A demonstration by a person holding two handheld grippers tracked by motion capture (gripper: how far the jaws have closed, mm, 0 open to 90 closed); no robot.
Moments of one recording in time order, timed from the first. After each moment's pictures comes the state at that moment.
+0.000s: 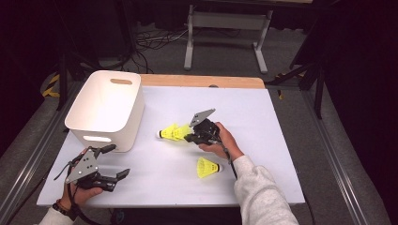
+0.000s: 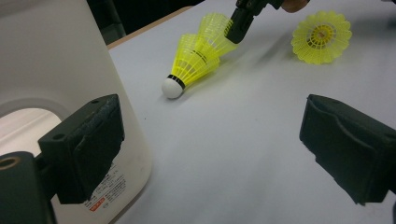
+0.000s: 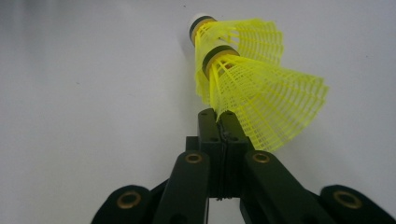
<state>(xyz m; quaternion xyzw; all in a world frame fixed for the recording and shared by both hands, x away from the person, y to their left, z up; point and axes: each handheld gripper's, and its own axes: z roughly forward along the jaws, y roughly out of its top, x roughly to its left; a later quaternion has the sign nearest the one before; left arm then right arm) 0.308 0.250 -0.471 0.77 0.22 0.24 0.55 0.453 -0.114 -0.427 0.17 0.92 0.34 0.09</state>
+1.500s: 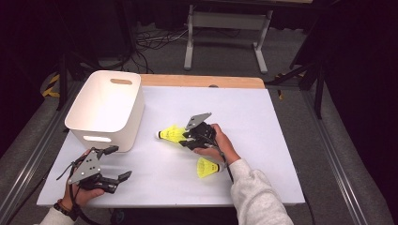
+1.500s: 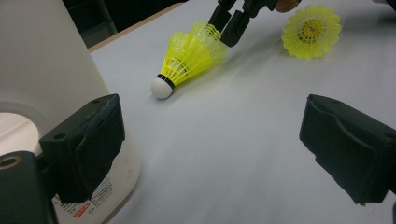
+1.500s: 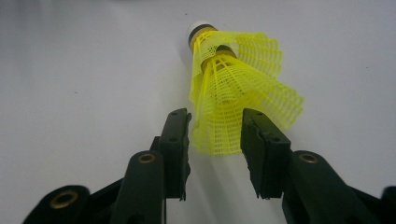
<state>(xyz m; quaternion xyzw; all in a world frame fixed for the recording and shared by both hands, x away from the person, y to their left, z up) 0.307 0.245 -0.472 0.78 0.20 0.23 0.54 0.444 -0.104 -0.431 0.17 0.92 0.34 0.11</state>
